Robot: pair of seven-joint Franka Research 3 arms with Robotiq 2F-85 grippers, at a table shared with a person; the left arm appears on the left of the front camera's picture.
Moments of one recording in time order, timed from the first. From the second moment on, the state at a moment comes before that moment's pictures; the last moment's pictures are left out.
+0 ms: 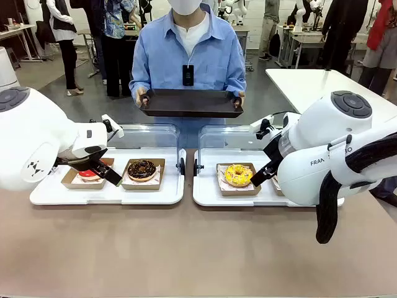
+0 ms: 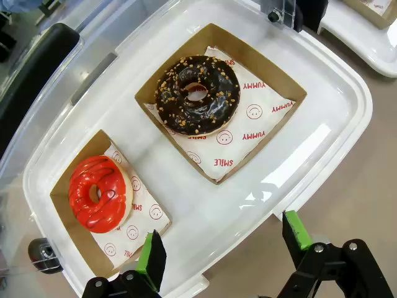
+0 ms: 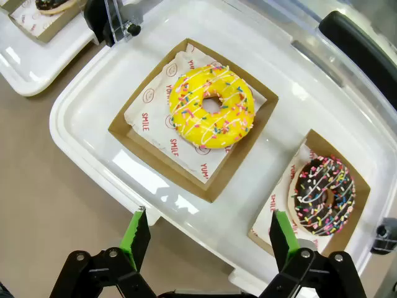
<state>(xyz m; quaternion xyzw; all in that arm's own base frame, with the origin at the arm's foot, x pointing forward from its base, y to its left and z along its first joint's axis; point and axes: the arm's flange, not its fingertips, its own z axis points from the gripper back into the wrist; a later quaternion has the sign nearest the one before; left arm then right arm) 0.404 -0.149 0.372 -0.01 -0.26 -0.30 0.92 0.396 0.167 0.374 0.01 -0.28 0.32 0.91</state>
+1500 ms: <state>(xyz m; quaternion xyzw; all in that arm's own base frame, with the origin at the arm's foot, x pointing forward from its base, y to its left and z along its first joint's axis) 0.404 -0.149 0.372 -0.01 -0.26 -0.30 0.92 0.396 0.167 0.374 0.01 -0.28 0.32 0.91</state>
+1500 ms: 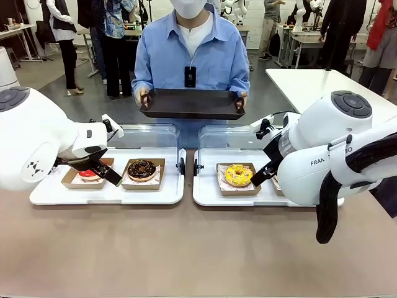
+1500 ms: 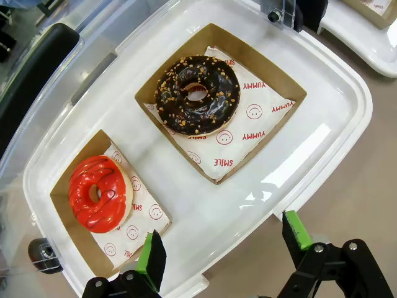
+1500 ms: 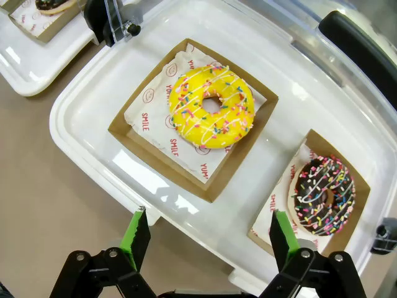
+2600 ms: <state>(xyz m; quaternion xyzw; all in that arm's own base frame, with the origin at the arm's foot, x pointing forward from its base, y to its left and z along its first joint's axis) 0.342 -0.159 0.643 0.01 -0.24 -0.34 0.91 0.317 0.156 0.646 0.00 -0.23 0.31 0.92</state>
